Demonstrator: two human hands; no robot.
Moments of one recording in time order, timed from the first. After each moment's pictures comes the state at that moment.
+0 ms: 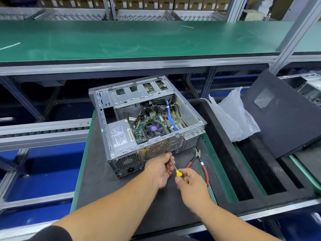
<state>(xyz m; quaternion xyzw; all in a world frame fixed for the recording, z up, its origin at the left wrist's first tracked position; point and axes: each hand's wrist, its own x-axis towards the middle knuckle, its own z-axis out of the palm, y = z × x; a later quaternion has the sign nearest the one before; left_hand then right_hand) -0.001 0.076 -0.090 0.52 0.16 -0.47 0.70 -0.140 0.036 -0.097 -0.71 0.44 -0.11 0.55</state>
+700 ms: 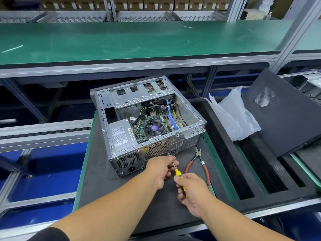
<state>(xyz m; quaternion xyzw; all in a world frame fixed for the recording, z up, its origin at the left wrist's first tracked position) -0.004 0.082 -0.090 0.65 0.06 -0.47 0.59 -0.134 0.039 -0.096 -0.42 0.50 -0.08 0.75</state>
